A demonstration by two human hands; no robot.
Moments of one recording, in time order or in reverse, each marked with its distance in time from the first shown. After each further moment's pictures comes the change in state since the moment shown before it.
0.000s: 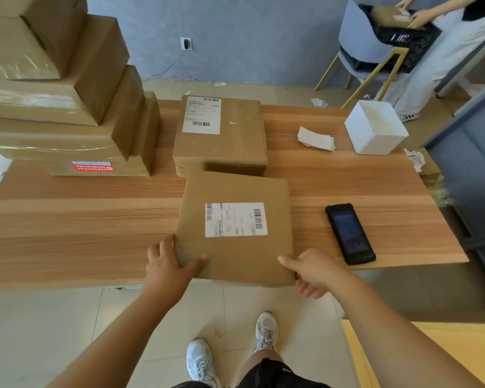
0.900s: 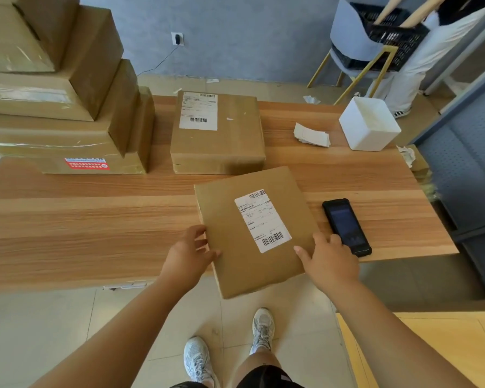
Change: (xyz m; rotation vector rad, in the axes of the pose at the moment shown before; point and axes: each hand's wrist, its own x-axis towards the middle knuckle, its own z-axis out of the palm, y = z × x) left_hand 0.012 0.018 0.010 -0.229 -0.213 0.154; right_hand -0.008 0.014 0.014 -0.439 0.612 -0.080
